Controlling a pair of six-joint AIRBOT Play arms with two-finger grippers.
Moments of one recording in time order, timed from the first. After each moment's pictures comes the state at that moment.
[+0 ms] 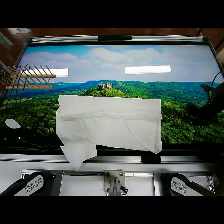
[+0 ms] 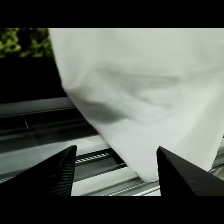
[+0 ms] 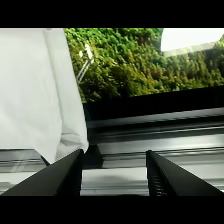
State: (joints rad) left arm 0.30 -1.09 0.52 1.08 -1.32 -1.22; right arm -0.32 -1.27 1.21 1.71 -1.64 -1.66
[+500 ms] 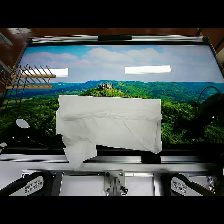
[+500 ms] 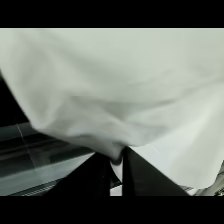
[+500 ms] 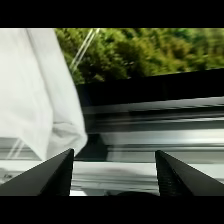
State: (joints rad) left arm 0.20 -1.17 0.51 1.04 -1.22 -1.22; right arm -0.32 -1.27 0.96 1.76 -1.59 -1.70
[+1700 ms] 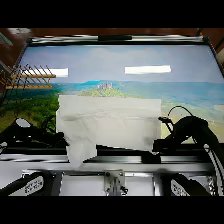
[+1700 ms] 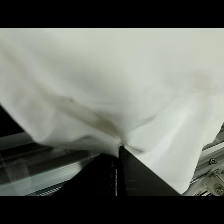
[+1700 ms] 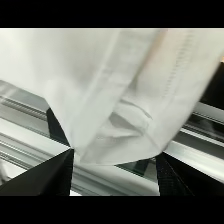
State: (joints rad) left arm 0.19 -1.18 0.51 0.96 -1.22 -1.22; right arm -0.06 -1.12 0.57 1.87 -1.37 -1.94
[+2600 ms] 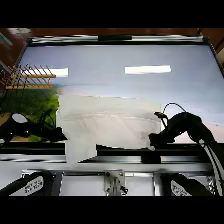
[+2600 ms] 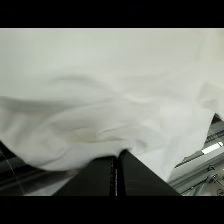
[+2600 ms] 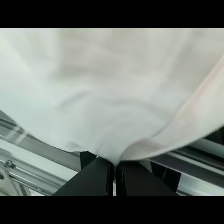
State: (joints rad) left arm 0.19 -1.17 0.62 0.95 -1.24 -1.15; right arm 0.00 -1.16 0.65 1.96 -1.29 -1.85
